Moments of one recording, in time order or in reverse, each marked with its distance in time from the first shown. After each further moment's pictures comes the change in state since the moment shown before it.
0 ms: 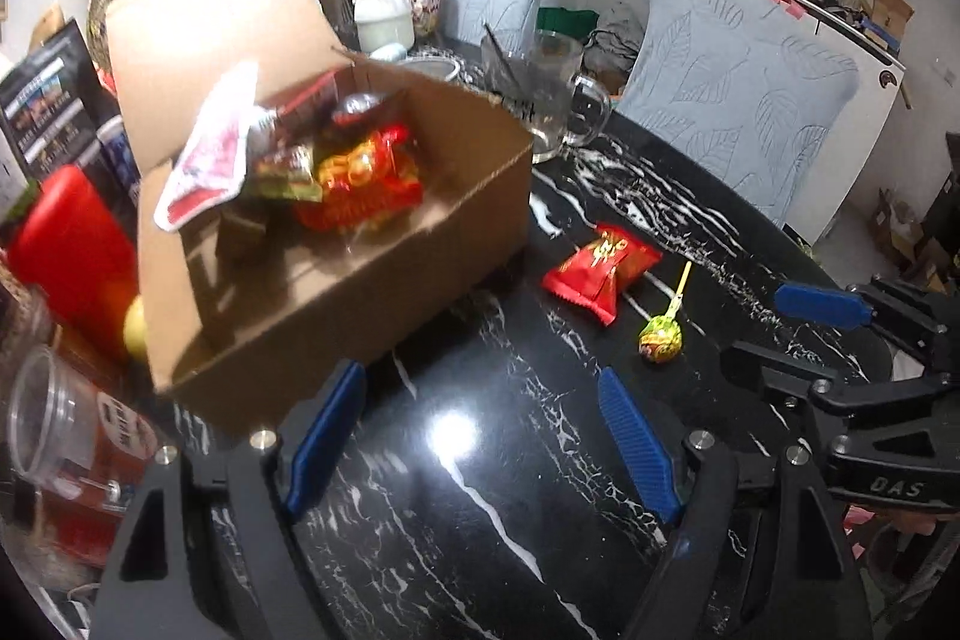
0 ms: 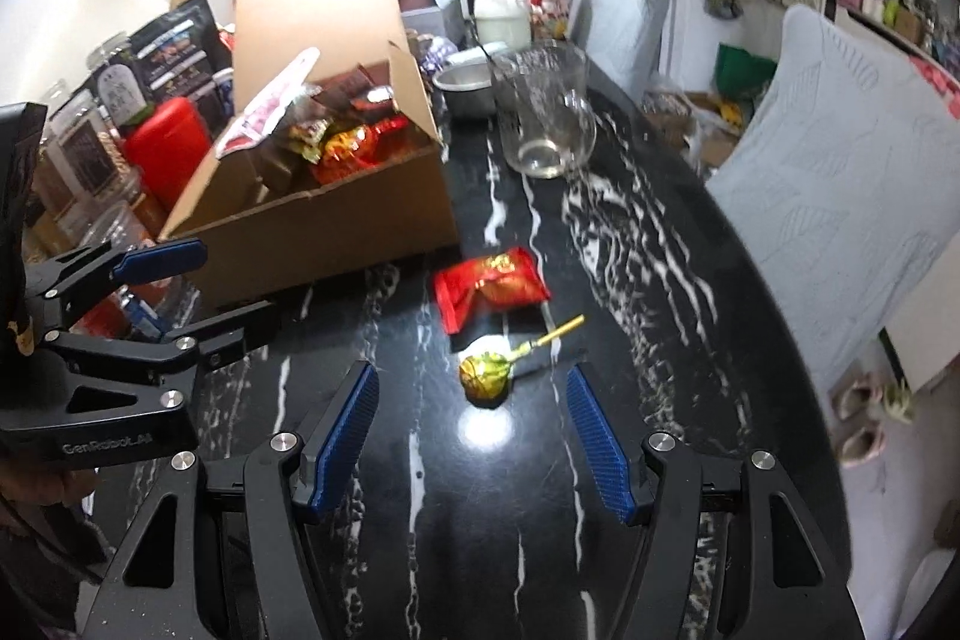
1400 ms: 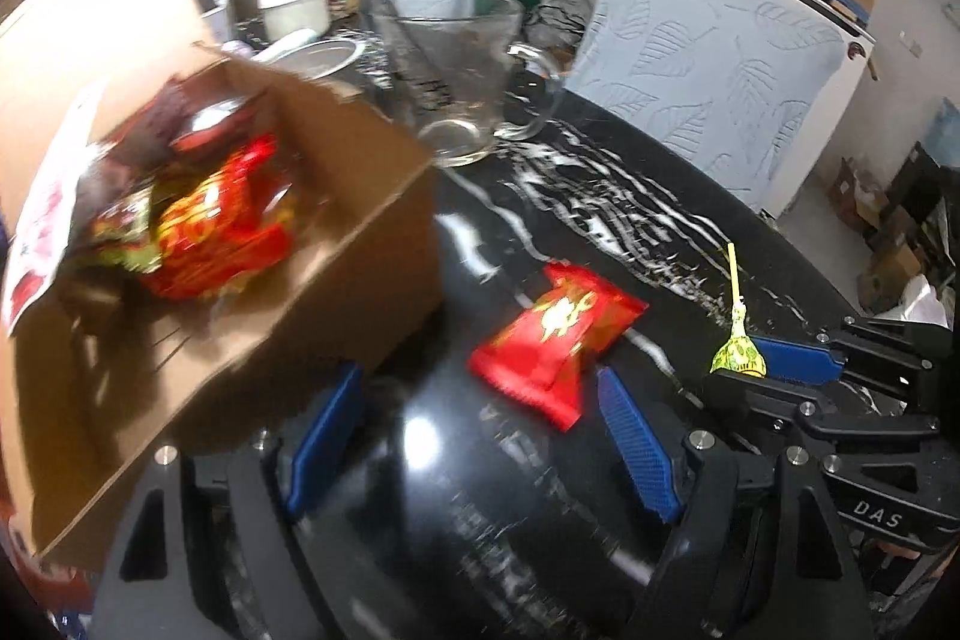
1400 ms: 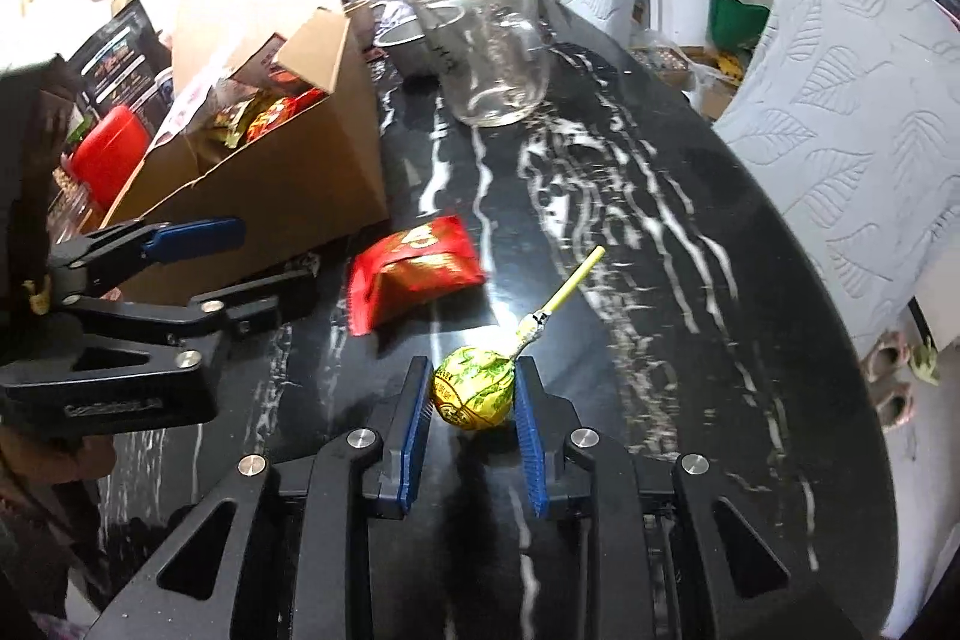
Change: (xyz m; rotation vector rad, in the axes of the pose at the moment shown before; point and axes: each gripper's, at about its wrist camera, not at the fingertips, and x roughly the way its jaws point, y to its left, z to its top) left arm 0.085 -0.034 0.045 0.091 0.048 -0.127; right arm 0.046 -0.054 0.000 0.081 0.038 0.039
